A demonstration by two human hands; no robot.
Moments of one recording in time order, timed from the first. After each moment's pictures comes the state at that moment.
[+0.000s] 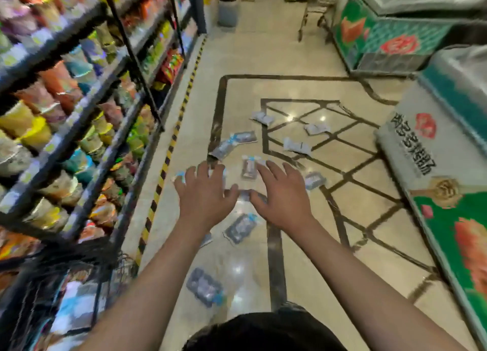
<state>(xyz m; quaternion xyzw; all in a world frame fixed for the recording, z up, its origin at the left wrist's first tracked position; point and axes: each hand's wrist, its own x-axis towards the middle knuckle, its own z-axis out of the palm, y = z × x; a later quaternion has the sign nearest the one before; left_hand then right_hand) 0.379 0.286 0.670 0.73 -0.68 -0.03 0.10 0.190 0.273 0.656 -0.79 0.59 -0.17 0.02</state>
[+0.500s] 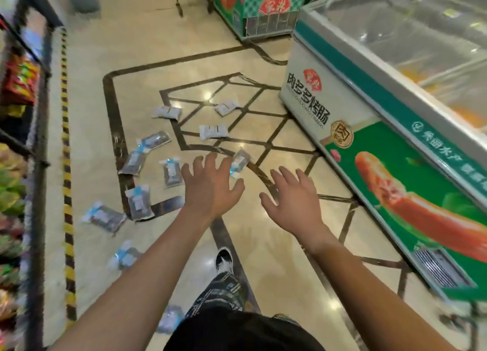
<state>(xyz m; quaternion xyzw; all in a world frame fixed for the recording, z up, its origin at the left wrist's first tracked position) 0.129 0.193 0.653 0.52 -0.85 -0.08 0.05 -0.045 0.297 0.633 -0.59 0.80 -0.08 0.04</state>
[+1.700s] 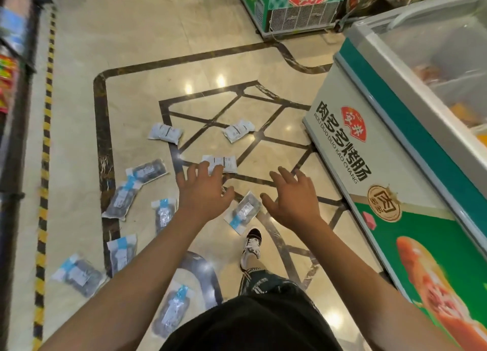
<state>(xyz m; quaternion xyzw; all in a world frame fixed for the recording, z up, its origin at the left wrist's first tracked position) -0.037 -0.301 0.582 0.56 -0.82 -0.12 0.00 -0.245 -0.217 0.588 -0.62 0.77 0.01 0.12</state>
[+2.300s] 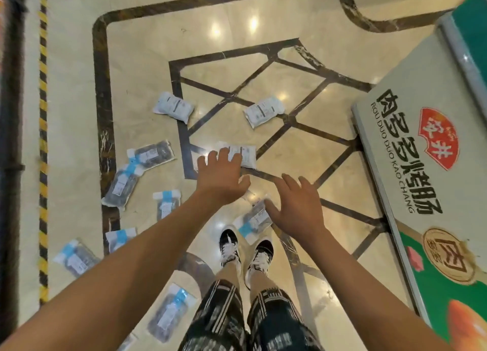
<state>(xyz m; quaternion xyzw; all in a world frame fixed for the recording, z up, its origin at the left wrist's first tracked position) -0.133 -0.555 0.411 0.55 -0.81 -0.13 -0.11 -0.311 -0.458 0.417 -0.67 0.72 0.05 0.20</state>
